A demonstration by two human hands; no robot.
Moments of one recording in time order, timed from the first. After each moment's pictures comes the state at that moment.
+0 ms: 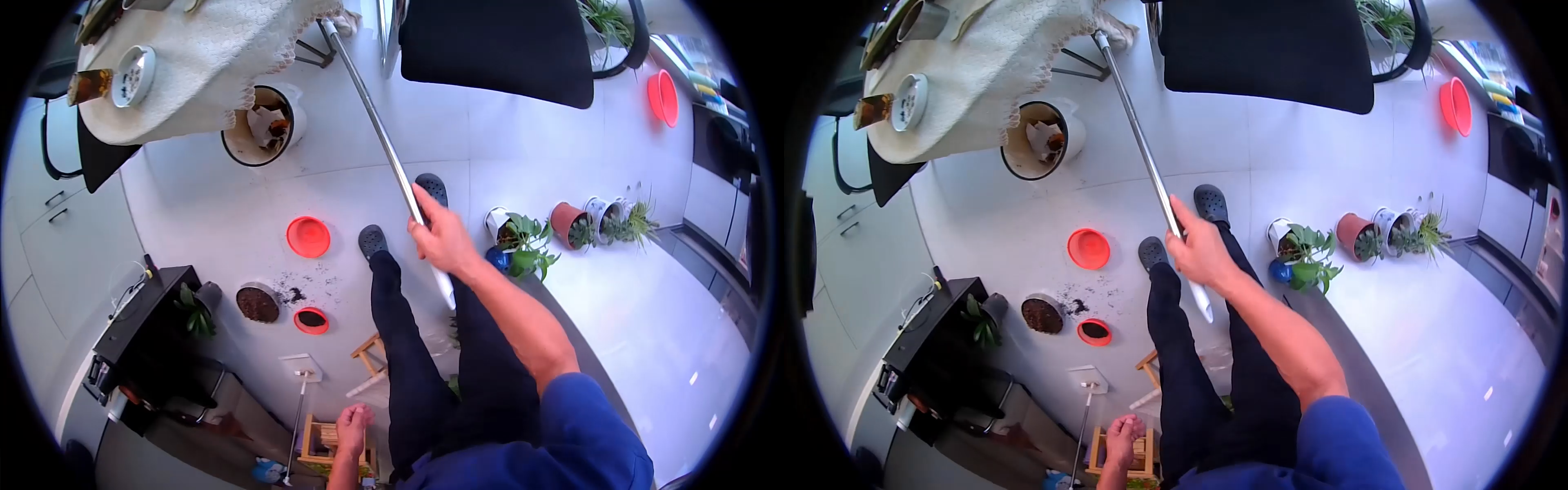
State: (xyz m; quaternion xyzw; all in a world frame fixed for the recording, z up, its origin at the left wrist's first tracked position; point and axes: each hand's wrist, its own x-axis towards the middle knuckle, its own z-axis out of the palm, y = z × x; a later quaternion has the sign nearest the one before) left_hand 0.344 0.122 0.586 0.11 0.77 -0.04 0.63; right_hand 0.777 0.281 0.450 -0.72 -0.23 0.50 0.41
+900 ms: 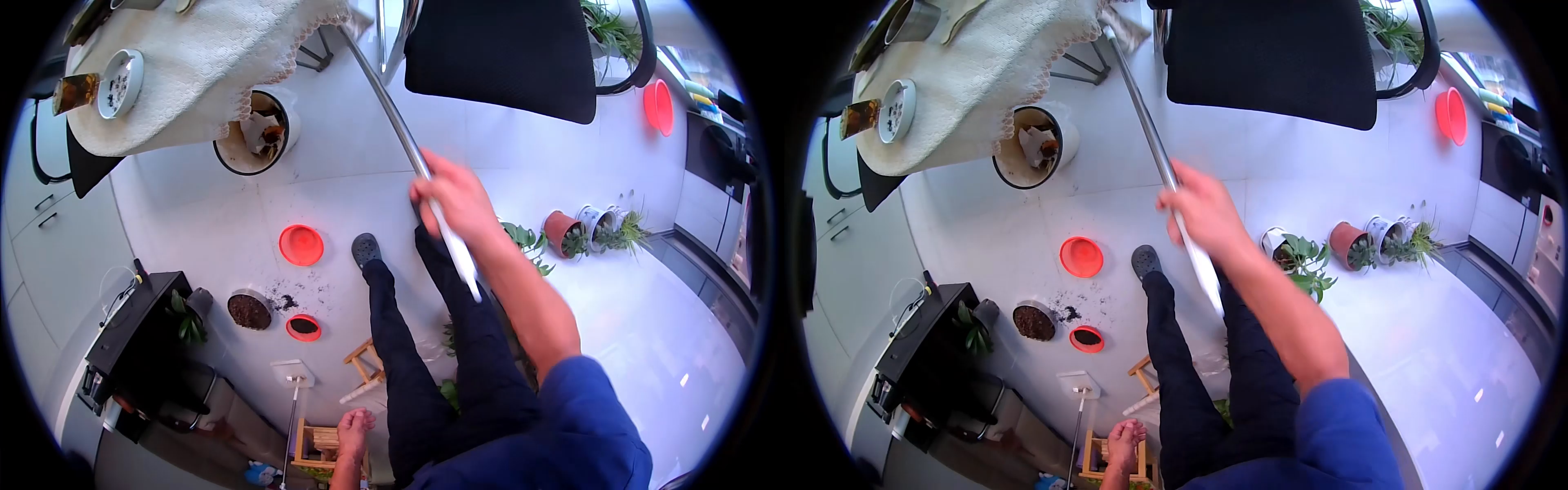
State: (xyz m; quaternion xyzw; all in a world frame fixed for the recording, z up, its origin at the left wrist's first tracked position) left_hand 0.357 0.133 0.576 0.08 0.78 -0.07 0.62; right_hand 0.836 0.338 0.531 -0.59 -0.03 0.62 0.51
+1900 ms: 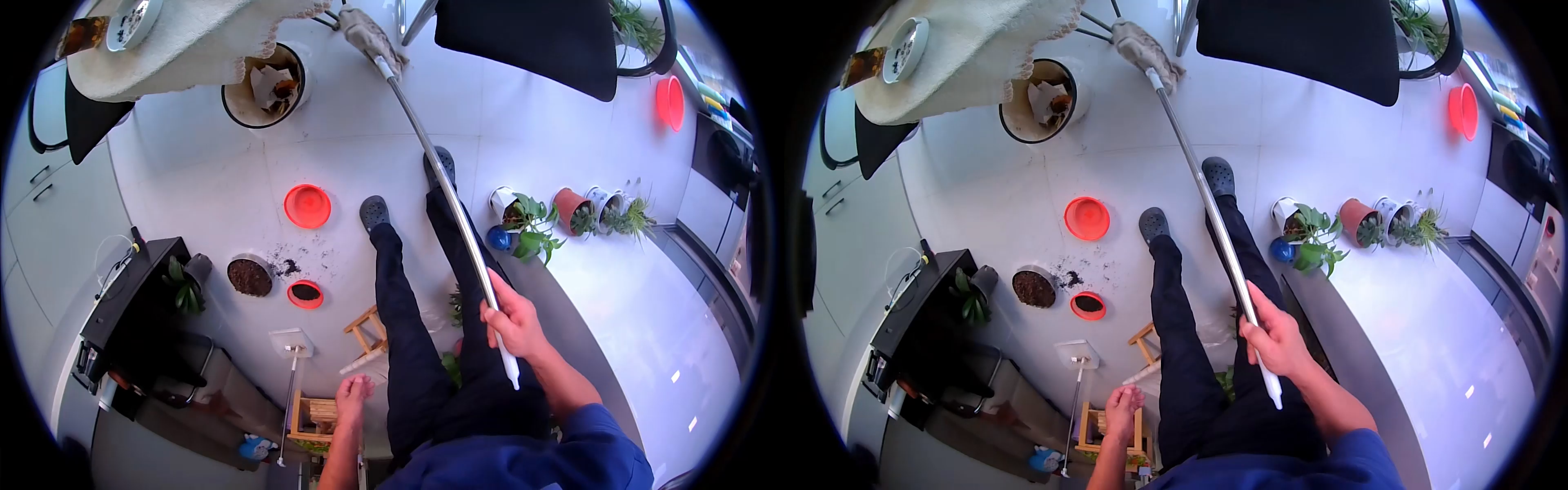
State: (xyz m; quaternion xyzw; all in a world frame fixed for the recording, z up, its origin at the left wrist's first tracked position) left_hand 0.337 0.143 0.564 0.08 0.77 -0.04 0.63; right_hand 0.750 0.162 0.591 -0.66 0.00 0.67 0.34
